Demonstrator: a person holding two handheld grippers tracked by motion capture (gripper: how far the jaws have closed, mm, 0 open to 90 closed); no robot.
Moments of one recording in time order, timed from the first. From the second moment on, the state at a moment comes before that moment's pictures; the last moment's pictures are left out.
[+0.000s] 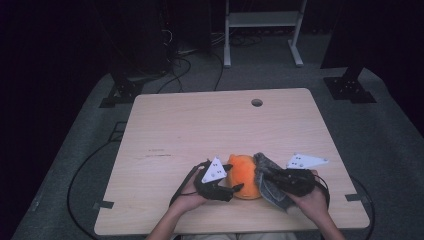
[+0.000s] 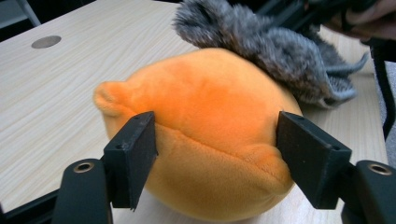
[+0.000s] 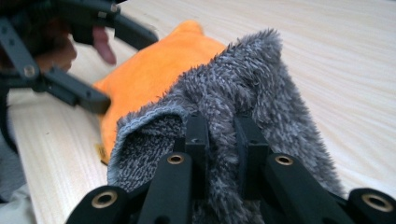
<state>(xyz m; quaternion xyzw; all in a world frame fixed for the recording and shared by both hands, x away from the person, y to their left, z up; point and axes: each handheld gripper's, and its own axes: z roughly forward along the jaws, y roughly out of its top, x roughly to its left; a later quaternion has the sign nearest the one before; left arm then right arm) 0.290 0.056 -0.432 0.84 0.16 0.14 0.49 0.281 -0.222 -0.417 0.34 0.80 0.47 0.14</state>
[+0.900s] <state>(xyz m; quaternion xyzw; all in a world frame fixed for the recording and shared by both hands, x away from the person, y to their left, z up) 0.271 0.045 -0.433 0.86 0.07 0.16 0.48 0.293 -0.214 -0.408 0.33 0.81 0.45 0.15</state>
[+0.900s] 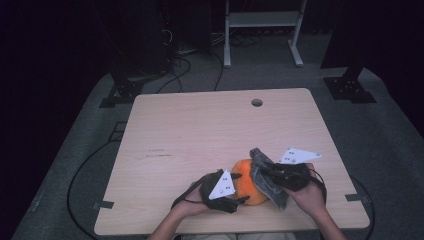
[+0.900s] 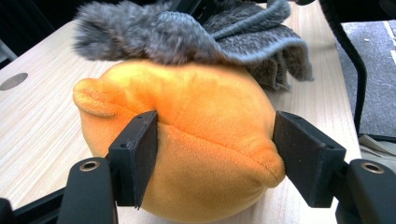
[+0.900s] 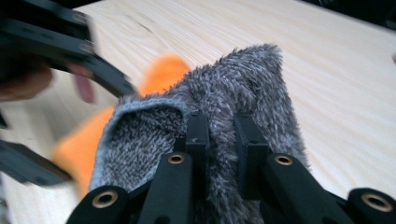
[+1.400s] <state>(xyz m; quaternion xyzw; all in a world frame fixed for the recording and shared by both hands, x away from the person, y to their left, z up) 0.286 0.052 -0.427 0.85 0.17 0.14 0.48 0.282 -0.207 -0.407 0.32 0.81 0.45 0.17</state>
